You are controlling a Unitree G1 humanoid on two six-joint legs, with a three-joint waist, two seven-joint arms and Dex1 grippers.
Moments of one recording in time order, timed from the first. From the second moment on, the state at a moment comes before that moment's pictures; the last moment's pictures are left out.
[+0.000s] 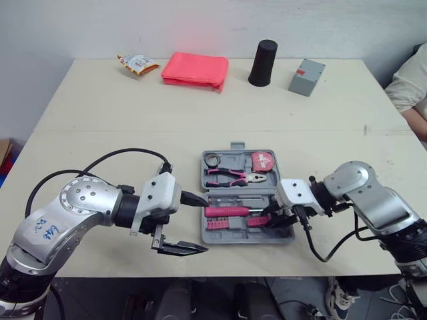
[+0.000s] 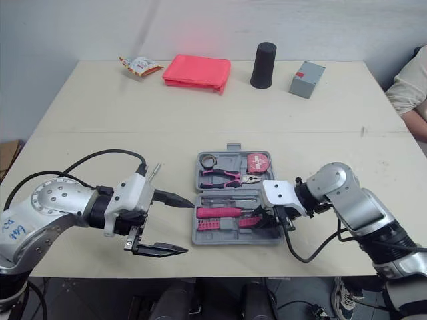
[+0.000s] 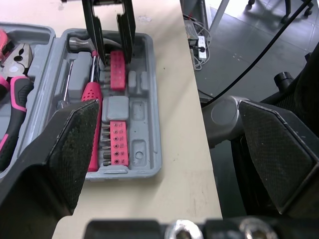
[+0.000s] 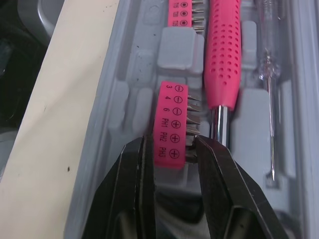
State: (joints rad) left arm -0.34 0.90 -0.04 -0.66 -0.69 0.75 -1.01; right arm -0.56 -0.88 0.37 -0.10 0.19 0.28 1.45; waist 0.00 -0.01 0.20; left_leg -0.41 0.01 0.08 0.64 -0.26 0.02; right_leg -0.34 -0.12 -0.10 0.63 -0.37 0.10
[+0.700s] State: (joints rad) left arm -0.38 0.87 -0.06 -0.61 -0.66 0.72 -1.00; right arm -0.42 -0.80 0.19 -0.15 0.36 0.25 1.44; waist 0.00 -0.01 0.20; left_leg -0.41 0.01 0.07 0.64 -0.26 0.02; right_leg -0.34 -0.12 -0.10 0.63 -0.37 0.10
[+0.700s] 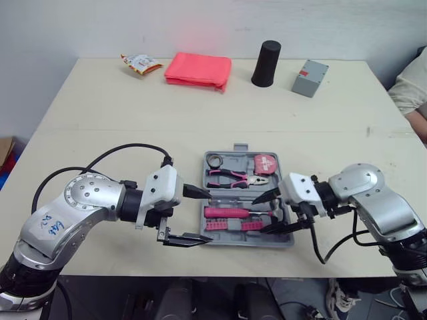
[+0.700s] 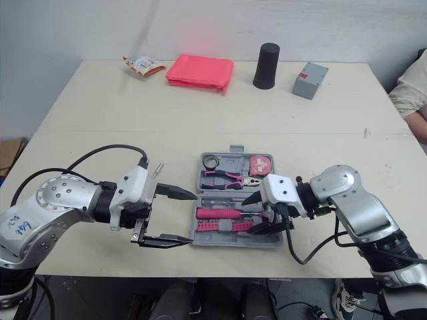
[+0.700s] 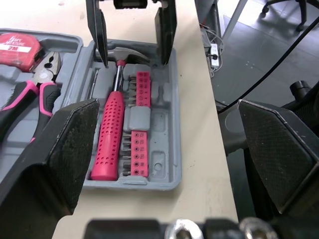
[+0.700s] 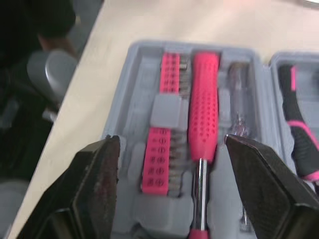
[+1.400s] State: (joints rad) left arm -0.36 0.86 -0.06 -0.57 -0.63 0.68 -1.01; right arm -0.30 -0.77 0.24 -0.06 0.23 0.11 1.29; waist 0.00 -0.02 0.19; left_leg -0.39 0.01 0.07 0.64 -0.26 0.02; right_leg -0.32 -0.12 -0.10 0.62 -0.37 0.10
